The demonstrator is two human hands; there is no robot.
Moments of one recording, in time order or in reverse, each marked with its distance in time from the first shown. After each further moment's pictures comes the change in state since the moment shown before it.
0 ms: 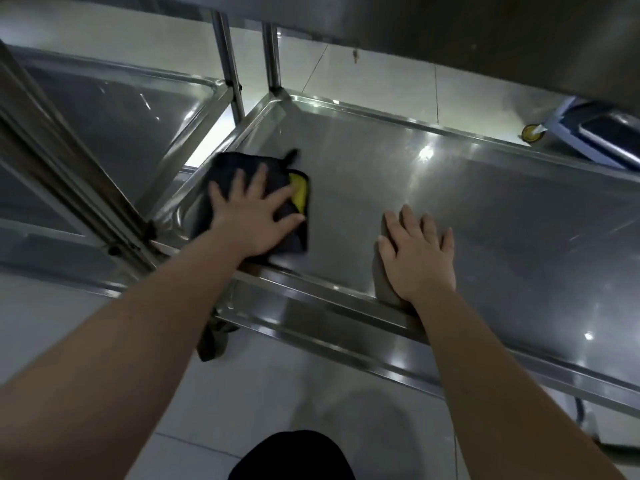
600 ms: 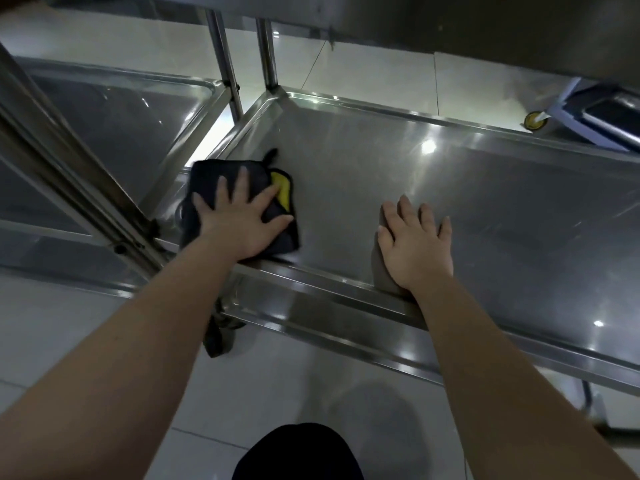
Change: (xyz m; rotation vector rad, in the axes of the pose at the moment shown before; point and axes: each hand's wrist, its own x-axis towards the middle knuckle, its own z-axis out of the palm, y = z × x) left_hand -0.020 -0.009 -0.001 -0.026 -0.067 -0.096; right_hand -0.005 -0.003 -0.006 0.008 -0.017 0.001
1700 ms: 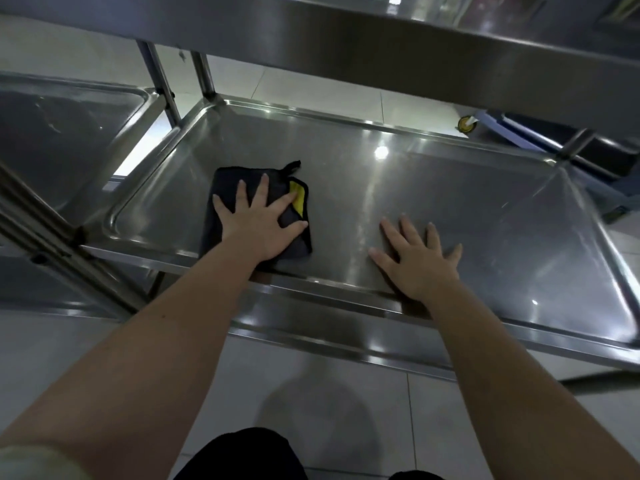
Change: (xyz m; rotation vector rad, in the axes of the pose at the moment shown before) left_hand -0.009 0.124 0.010 -0.017 0.034 0.162; right_hand -0.051 0.112 -0.019 -0.011 -0.172 0.172
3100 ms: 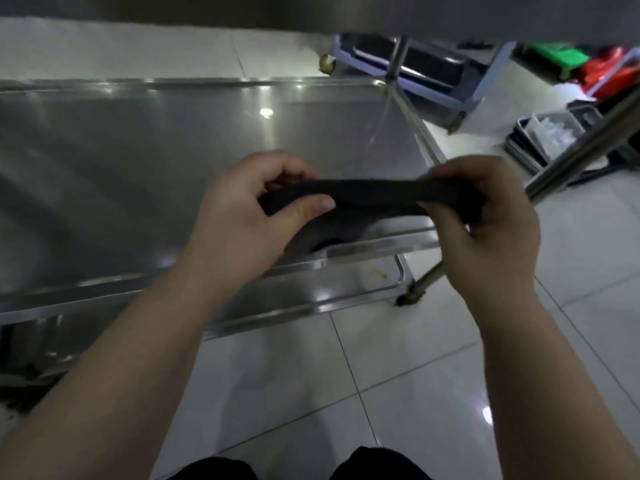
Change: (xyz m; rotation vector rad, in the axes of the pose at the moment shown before) left_hand -0.143 0.192 -0.081 -1.152 0.166 0.719; right_hand -0.197 0.118 -0.078 0.713 1.008 -0.094
